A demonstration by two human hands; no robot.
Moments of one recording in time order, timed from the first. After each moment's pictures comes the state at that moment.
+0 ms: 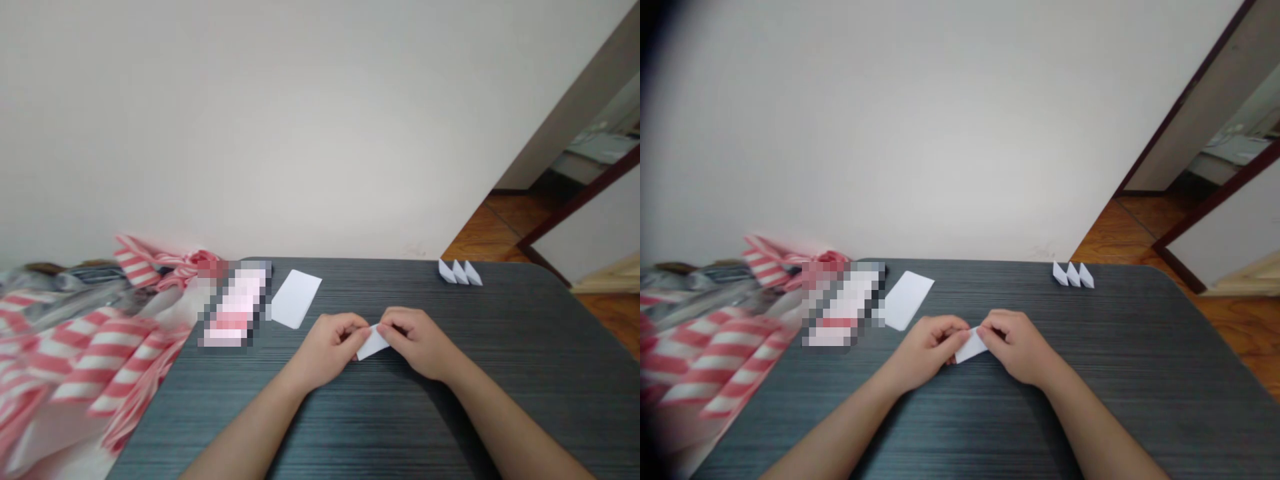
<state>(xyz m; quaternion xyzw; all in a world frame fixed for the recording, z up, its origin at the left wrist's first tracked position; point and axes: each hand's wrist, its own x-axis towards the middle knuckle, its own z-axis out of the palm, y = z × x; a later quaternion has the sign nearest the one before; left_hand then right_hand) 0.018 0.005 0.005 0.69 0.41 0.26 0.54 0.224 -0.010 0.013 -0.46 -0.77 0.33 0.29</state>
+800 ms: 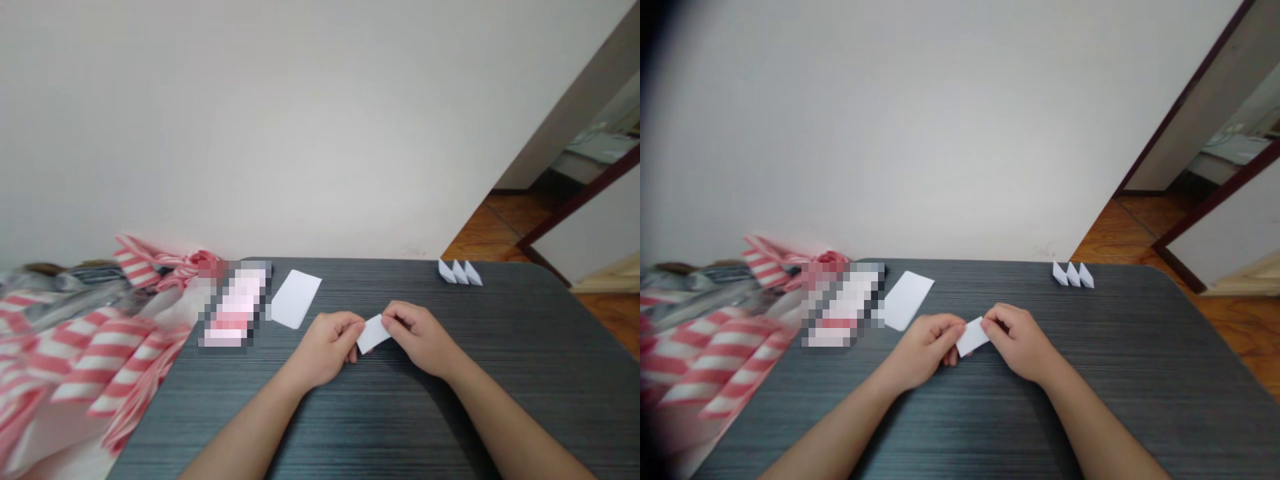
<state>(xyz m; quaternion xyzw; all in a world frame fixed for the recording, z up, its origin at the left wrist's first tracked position) 0.016 0.005 0.005 0.67 0.42 0.25 0.55 0.224 -0.009 0.011 -0.49 -0.73 0.34 0.32</state>
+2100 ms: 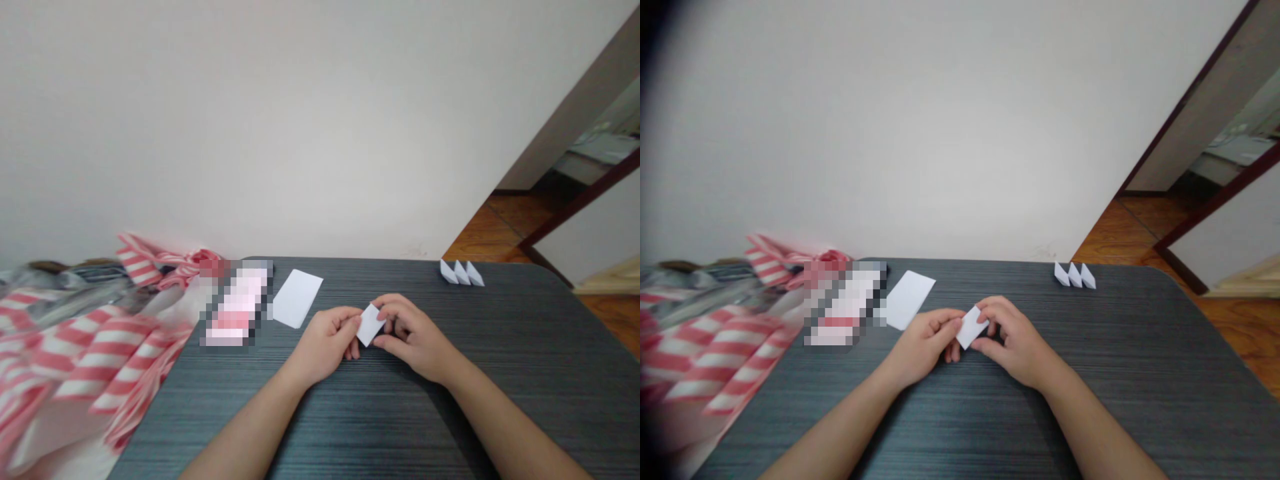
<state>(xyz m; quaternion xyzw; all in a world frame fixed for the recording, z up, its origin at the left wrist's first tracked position) 0.017 0.010 -0.004 0.62 0.39 0.28 0.62 0.225 -0.015 -0.006 -0.42 -0.74 0.37 0.38</state>
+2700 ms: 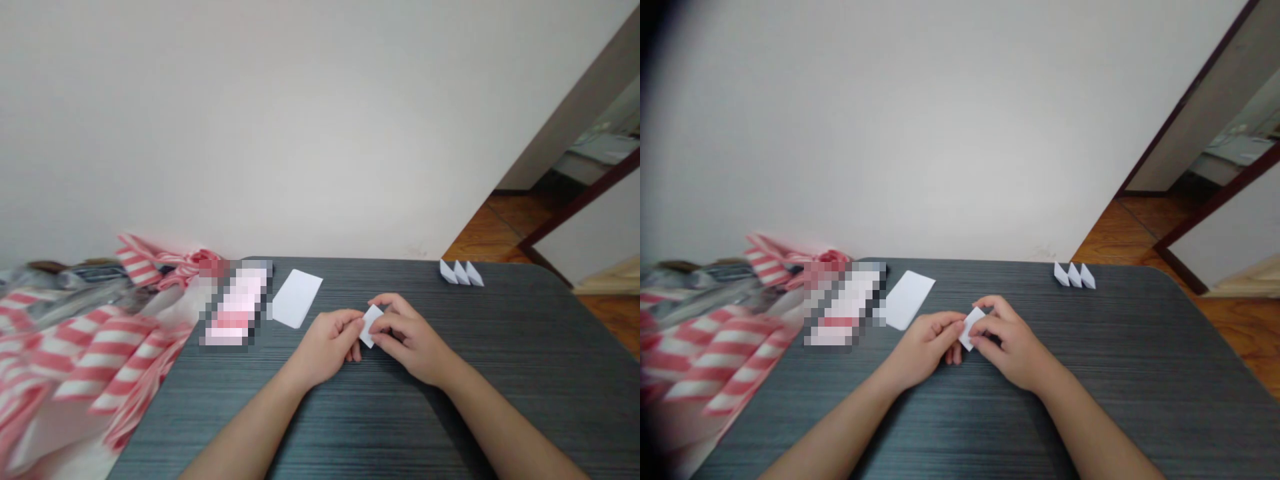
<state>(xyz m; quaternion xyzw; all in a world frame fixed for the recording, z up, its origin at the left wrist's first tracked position) 0.017 0.007 -0.004 0.64 0.40 0.27 0.60 0.219 -0.016 0.001 -0.42 -0.77 0.33 0.35</state>
